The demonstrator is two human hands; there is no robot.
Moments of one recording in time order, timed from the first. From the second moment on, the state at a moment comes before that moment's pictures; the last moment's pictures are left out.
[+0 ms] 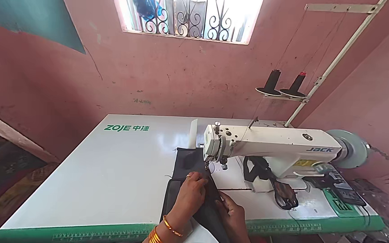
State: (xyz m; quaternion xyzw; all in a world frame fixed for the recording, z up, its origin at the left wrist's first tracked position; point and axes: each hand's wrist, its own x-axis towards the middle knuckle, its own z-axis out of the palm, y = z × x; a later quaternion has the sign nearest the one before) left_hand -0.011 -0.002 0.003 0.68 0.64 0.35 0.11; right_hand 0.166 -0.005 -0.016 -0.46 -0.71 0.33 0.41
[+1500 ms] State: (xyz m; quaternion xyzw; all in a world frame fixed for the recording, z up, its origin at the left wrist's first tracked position) left_hand -0.076 0.100 0.046 0.72 0.65 0.05 0.24; right_hand 0.106 0.071 0.029 -0.54 -0.80 0.26 0.07
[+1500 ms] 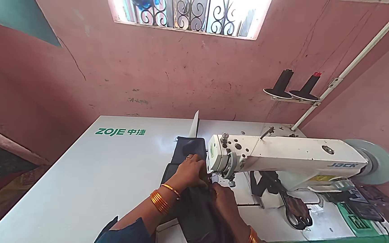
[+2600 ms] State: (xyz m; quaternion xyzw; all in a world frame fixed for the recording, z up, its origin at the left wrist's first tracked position) left_hand -0.087 -0.059 -0.016 0.82 0.42 0.32 0.21; right_hand 0.189 0.016 -0.035 -0.19 -0.93 0.10 0.30
